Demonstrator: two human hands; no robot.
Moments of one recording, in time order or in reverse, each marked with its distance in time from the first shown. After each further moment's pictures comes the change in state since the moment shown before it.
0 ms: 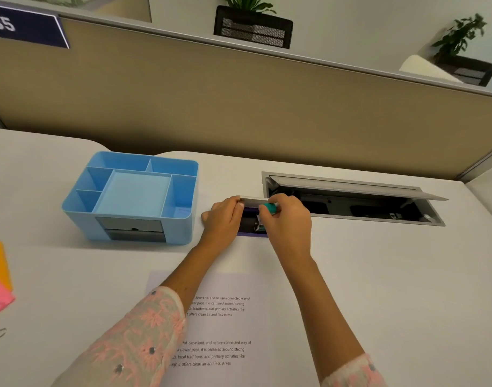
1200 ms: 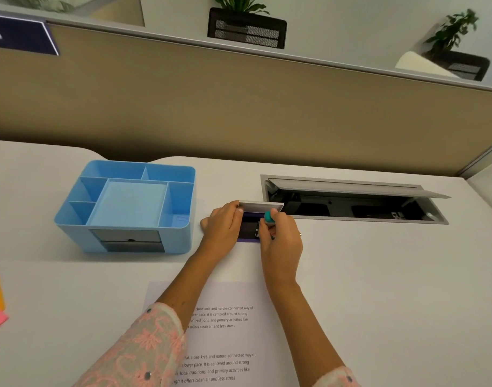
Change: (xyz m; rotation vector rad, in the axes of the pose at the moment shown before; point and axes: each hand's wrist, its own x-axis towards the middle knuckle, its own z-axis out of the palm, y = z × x) left_hand 0.002 0.000 0.000 0.009 -0.049 -0.057; right_hand -0.031 0.009 0.034 0.129 0.192 -0.032
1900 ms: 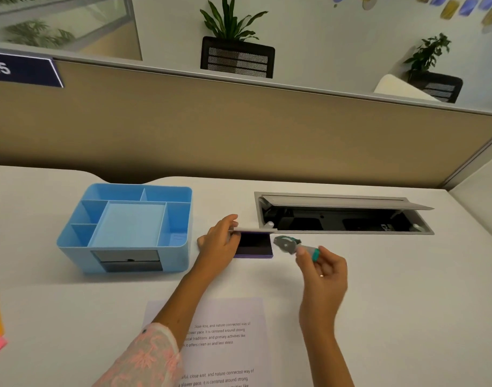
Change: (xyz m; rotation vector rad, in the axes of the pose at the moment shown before) left_hand 0.001 -0.006 -0.005 -0.088 -0.034 0.115; right_hand -0.019 0.018 -0.064 0.781 0.326 0.532
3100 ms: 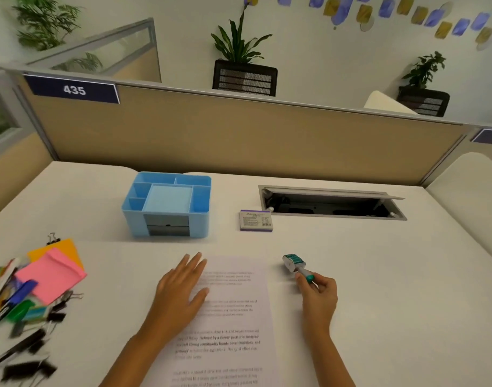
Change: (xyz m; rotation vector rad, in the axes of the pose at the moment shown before) left_hand -0.219 -0.034 -0.077 0.394 -0.037 0.155; right_hand -0.074 -0.002 -0.091 -0.210 -0.020 0.250
